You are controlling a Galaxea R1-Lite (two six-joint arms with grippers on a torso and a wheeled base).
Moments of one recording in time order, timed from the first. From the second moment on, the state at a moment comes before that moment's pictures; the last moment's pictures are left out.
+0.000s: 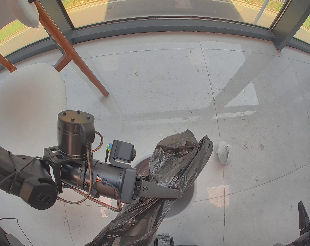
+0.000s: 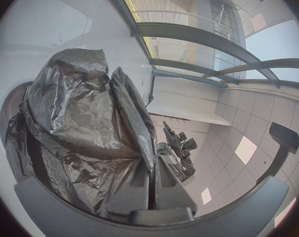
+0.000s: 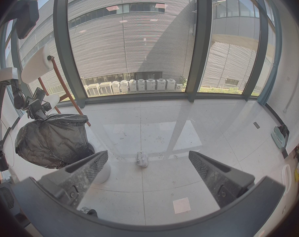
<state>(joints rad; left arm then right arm) -0.63 1.72 -0.72 -0.65 -1.00 -0.68 0.00 0.02 -0.02 0.00 -0.02 0.02</state>
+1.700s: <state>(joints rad) -0.70 1.79 -0.54 -1.16 -0.72 -0.88 0.42 0.53 -0.40 -0.03 0.07 0.39</state>
